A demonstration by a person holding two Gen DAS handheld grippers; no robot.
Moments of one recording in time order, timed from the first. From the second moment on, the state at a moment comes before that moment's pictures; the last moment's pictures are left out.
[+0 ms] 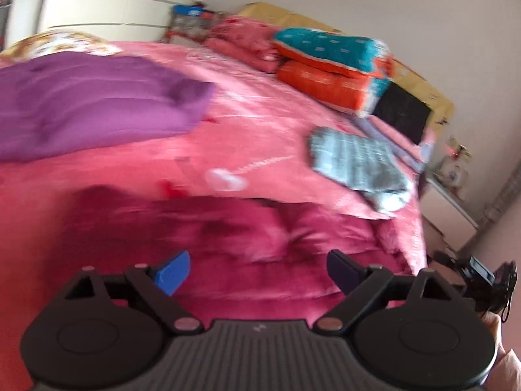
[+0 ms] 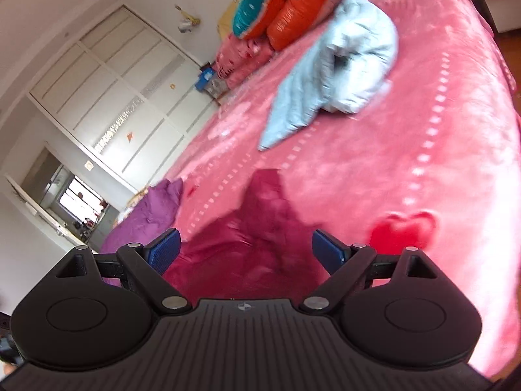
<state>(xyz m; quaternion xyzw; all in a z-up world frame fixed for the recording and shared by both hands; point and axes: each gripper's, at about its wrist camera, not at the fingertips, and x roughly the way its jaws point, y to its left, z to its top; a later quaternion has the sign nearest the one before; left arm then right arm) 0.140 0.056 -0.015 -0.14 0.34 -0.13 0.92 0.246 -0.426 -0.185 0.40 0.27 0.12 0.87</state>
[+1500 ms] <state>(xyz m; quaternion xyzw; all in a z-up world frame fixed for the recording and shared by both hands) 0.171 0.145 -0.121 -0.27 0.38 -0.23 0.85 0.284 -0.345 -0.186 0.36 0.37 0.20 0.83</state>
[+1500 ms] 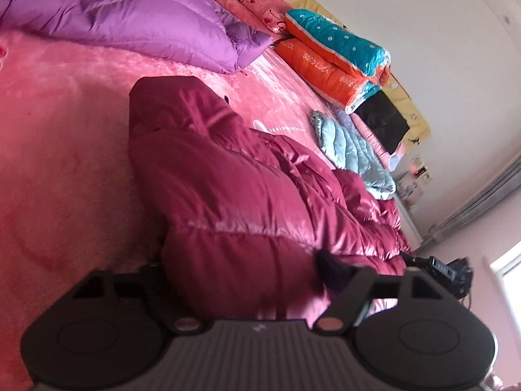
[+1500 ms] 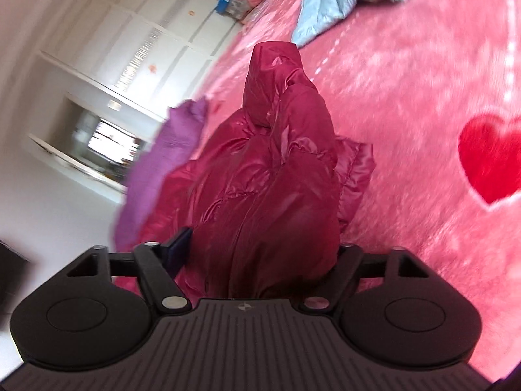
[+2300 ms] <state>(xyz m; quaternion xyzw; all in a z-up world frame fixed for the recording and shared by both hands) 0.131 0.168 -0.028 -0.21 0.20 -0.21 0.94 0.255 -0.192 -0.026 -0.04 0.15 0.07 0.99</state>
